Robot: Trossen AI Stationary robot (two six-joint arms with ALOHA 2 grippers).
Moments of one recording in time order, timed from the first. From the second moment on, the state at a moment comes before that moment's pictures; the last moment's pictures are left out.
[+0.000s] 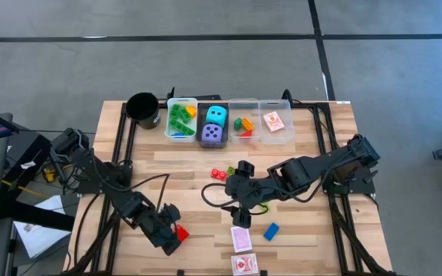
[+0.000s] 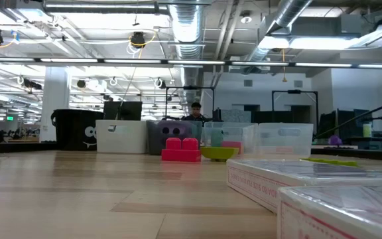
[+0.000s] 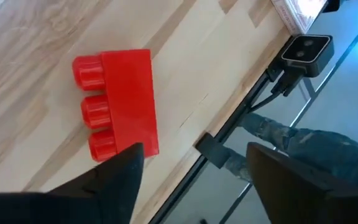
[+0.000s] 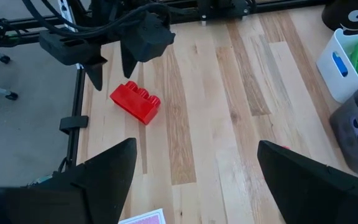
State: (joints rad) left arm -0.73 1.49 1.03 -0.56 -0.03 -1.50; right arm 0.41 1.79 1.90 -0.91 0.31 0.41
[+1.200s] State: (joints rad) left arm -0.73 1.50 0.87 -0.44 -0.01 -1.51; right arm 0.44 1.79 1.87 -0.93 0.31 0.47
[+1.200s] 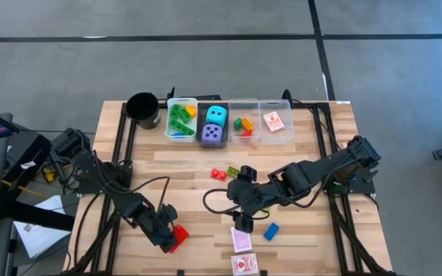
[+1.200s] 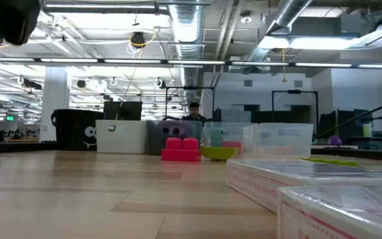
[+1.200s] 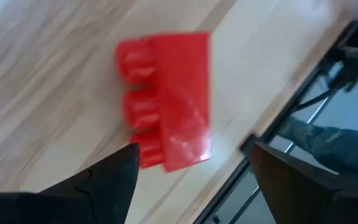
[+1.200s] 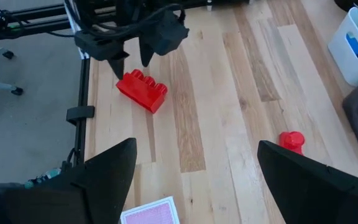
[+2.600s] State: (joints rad) left arm -0.72 1.73 0.83 0.01 0.02 -1.55; right arm 0.45 1.79 1.87 -0.94 0.31 0.50
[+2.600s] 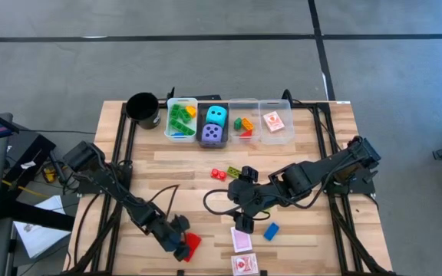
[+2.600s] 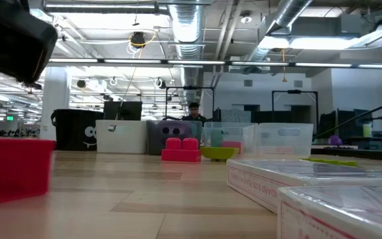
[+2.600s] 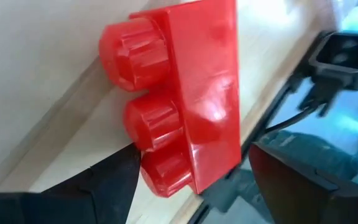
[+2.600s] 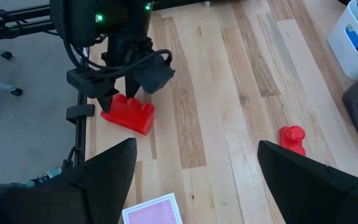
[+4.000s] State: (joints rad) left arm -0.63 1.66 0.83 0.89 -0.03 -1.28; right arm 0.53 1.87 1.87 -0.84 0.12 0.28
